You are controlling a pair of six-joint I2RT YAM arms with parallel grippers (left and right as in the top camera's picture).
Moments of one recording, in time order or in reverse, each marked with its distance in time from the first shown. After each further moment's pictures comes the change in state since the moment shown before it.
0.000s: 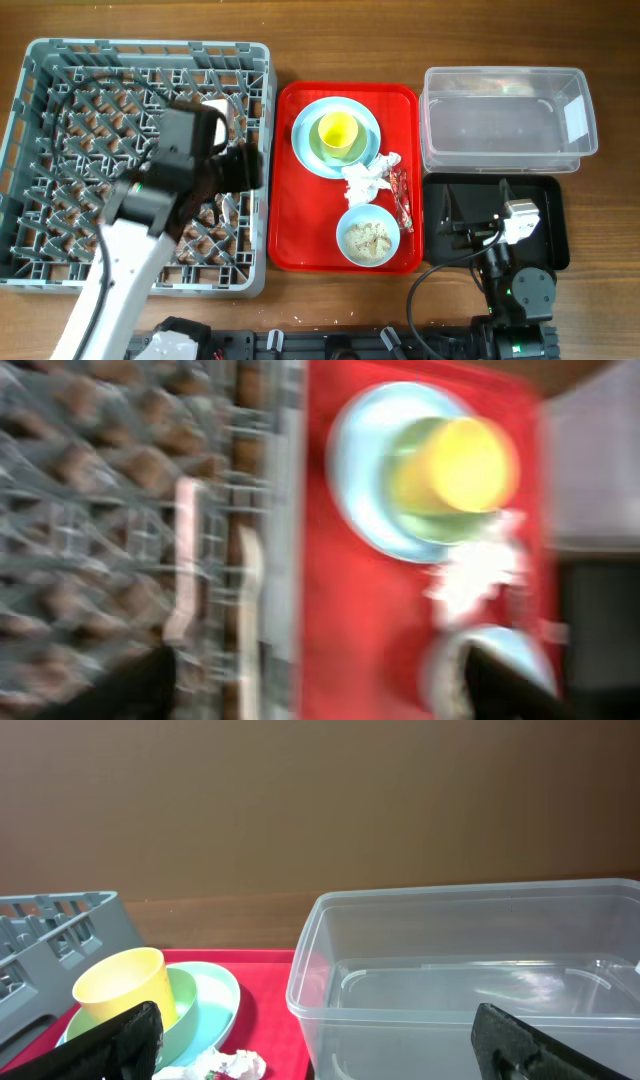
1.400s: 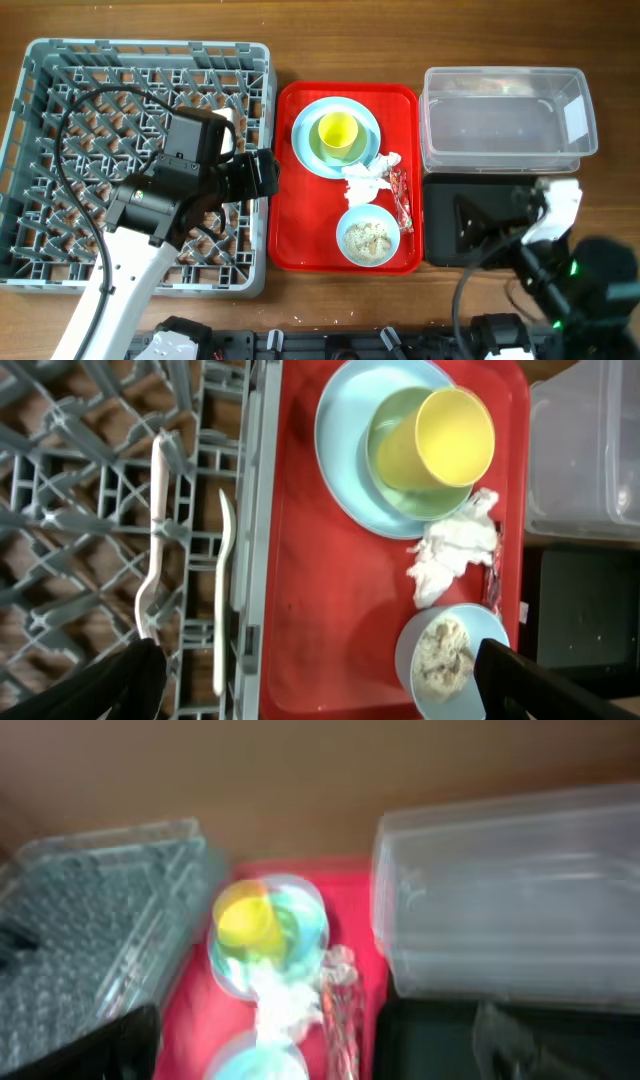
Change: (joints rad) left arm -0.042 -0.007 0.003 -0.046 0.022 -0.089; right arm 0.000 0.500 0.919 -0.922 -0.143 0.076
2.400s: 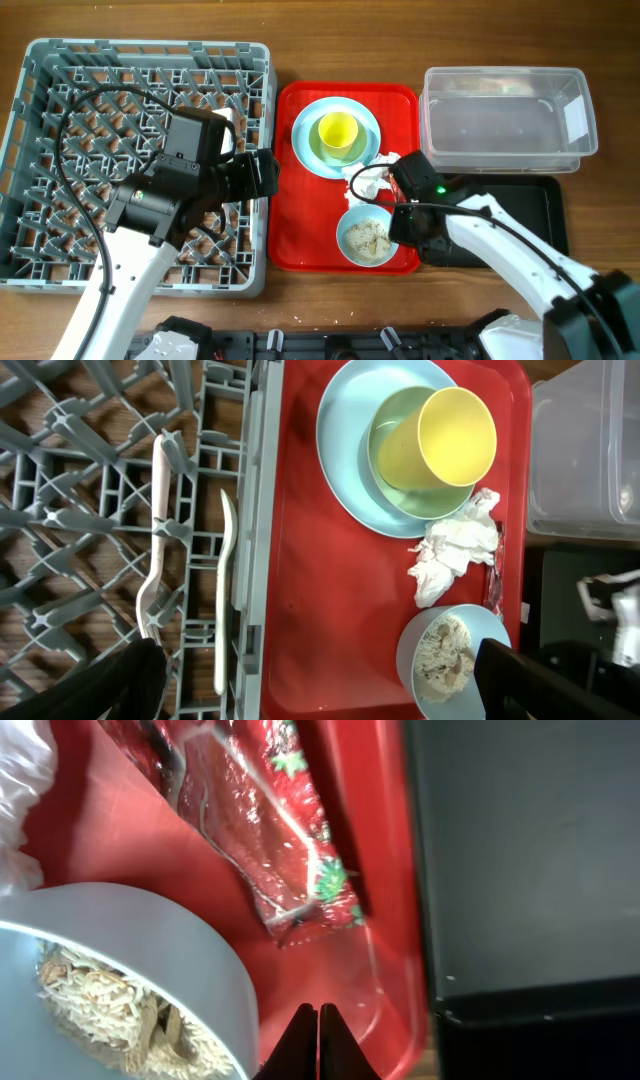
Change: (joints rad) left arm 0.000 0.000 0.000 0.000 -0.003 0.000; right arm 0.420 0.948 -0.142 0.074 0.138 0.544
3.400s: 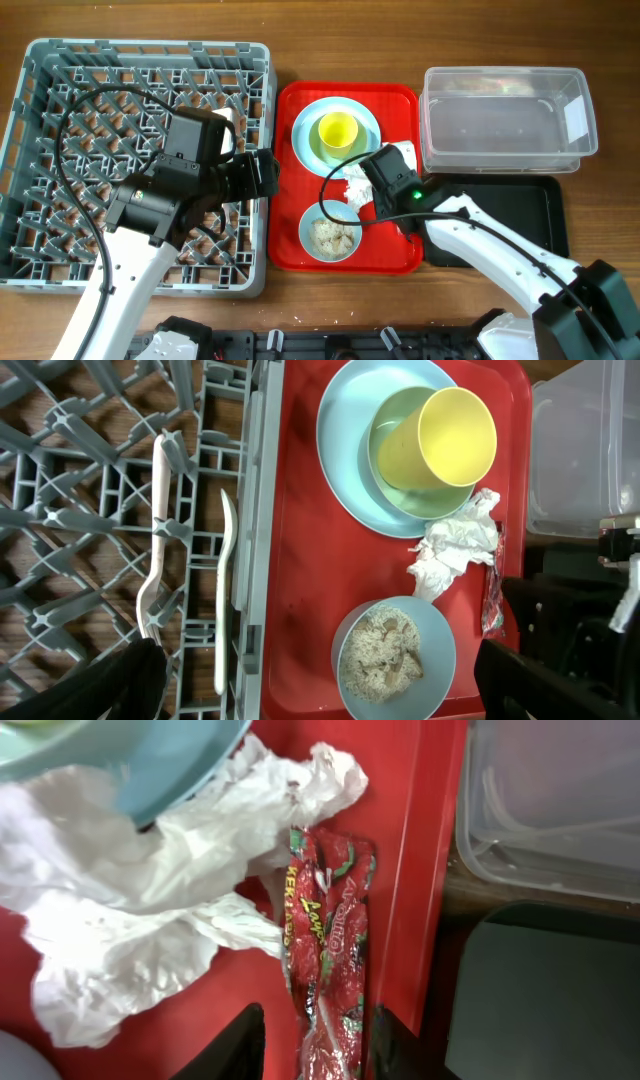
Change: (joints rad) left arm 0.000 0.000 0.000 0.000 0.000 0.000; right arm 0.129 0.028 0.037 0.267 0.394 -0.319
